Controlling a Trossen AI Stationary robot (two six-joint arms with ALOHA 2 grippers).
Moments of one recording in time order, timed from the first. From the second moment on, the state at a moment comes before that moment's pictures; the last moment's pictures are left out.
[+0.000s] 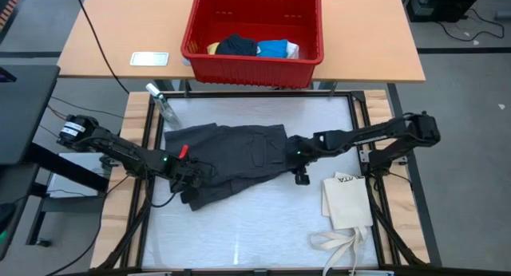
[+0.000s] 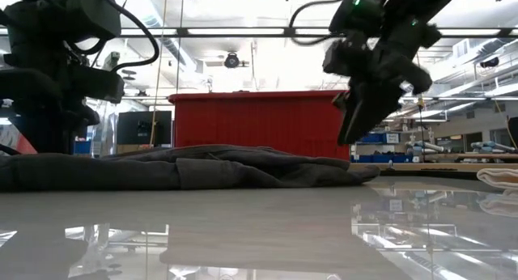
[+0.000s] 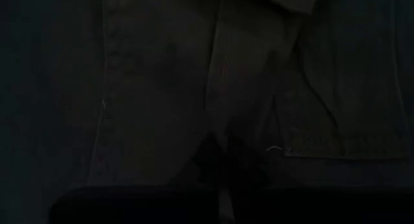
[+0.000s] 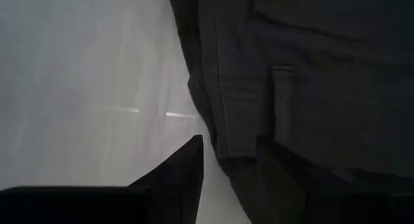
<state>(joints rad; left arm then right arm) -0.28 1.19 0.54 -0.67 -0.11 -0.60 -0.04 1.50 0.82 -0.33 -0.12 -0.10</state>
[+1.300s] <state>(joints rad) -0.17 1.19 1.07 -0.92 -0.18 -0.72 -0.16 1.46 1.07 -0.59 0.62 -0.49</state>
